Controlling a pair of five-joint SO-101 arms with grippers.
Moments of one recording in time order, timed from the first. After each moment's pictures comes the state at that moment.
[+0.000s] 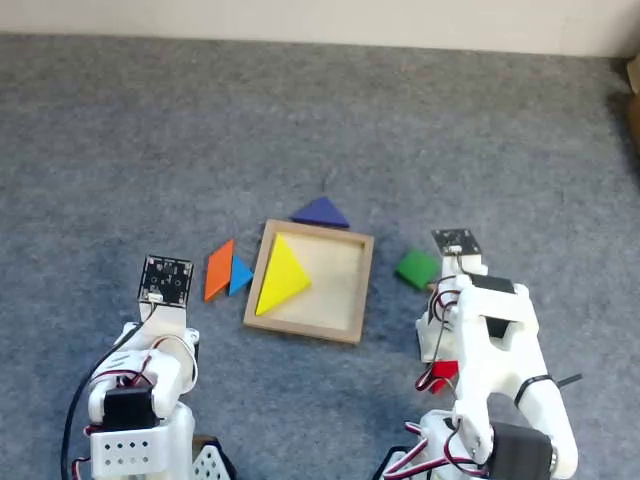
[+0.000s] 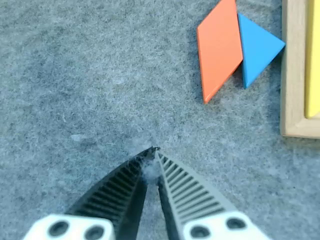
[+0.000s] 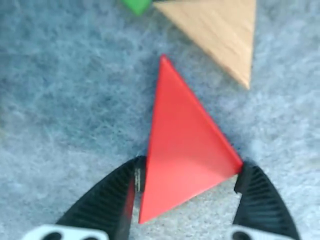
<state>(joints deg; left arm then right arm) -11.3 -104.1 96.7 73.0 -6.5 3.1 -21.0 60.0 59.3 17.6</state>
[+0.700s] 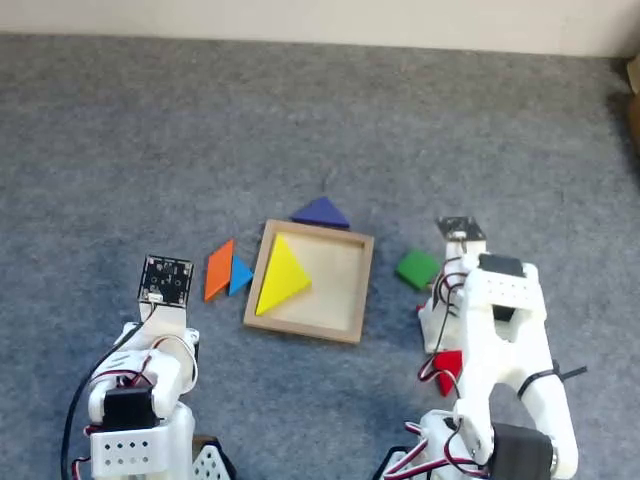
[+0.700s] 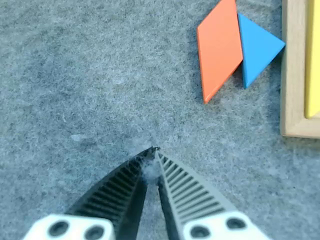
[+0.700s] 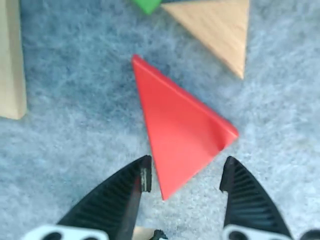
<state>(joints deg) -11.3 -104.1 96.7 73.0 -6.5 3.0 -21.5 50.5 72.0 17.6</state>
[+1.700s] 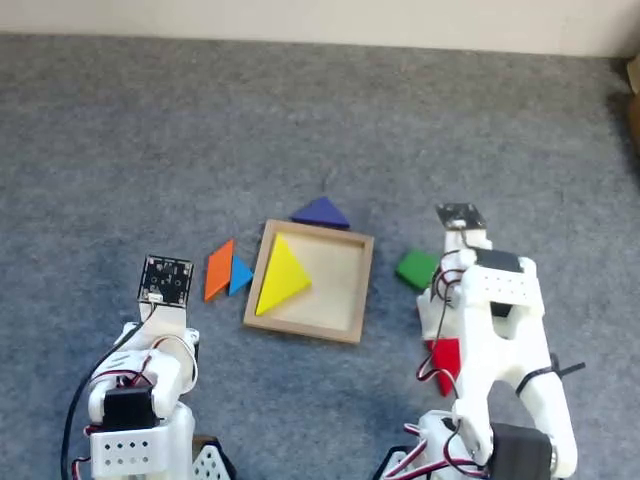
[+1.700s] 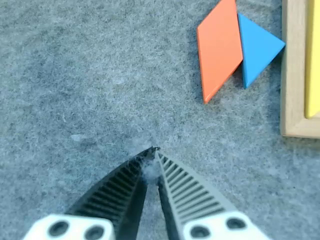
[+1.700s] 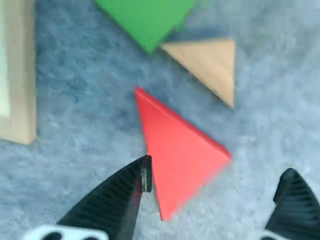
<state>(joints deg) -11.3 -104.1 96.7 73.0 -6.5 0.4 -21.5 49.3 67.3 16.4</state>
